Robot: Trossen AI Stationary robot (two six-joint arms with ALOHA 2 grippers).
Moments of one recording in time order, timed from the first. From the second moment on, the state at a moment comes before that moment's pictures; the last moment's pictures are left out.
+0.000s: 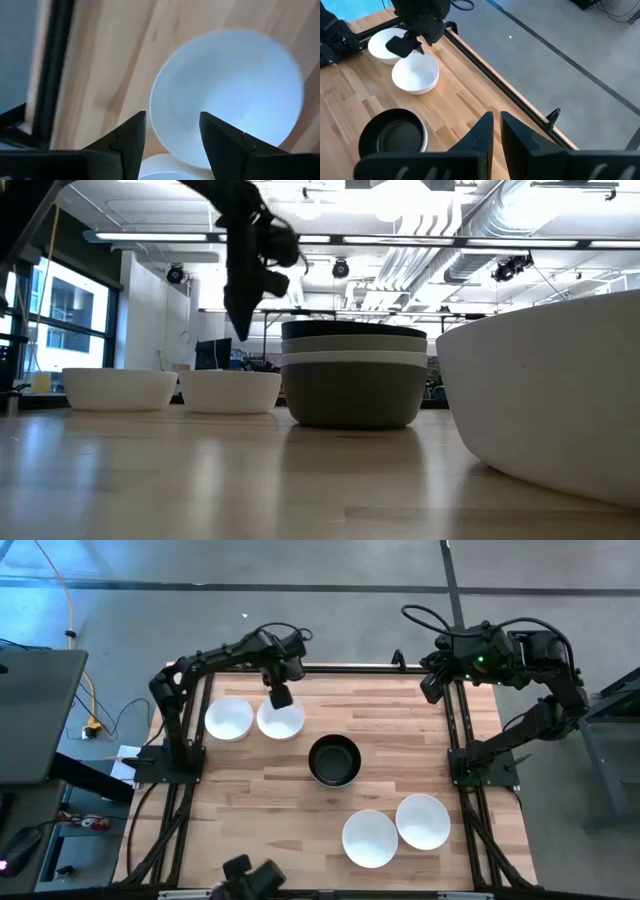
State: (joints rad) left arm 0.72 1.87 1.63 -1.25 -0.04 0.27; right arm -0.12 1.36 2.14 -1.57 0.47 0.36
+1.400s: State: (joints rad) left arm 0.85 1.91 1.39 -1.02 0.07 0.52; right arm -0.12 1.38 2.15 -1.57 0.44 0.34
